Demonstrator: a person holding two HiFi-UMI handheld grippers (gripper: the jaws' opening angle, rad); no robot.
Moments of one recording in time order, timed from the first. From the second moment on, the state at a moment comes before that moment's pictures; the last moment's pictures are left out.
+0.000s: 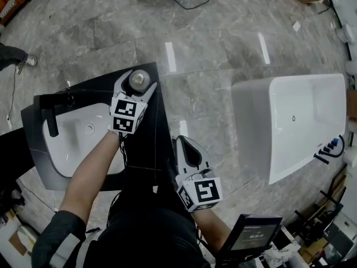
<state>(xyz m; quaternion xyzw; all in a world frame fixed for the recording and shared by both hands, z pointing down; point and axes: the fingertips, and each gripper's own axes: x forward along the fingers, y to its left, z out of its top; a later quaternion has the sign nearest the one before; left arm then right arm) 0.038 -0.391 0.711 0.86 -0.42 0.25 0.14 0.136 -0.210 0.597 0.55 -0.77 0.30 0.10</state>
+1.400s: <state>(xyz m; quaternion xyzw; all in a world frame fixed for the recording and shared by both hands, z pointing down) -0.024 -0.276 0.597 0.87 -0.44 0.14 0.19 0.082 -0.184 0.554 0.50 -0.82 0.26 0.08</state>
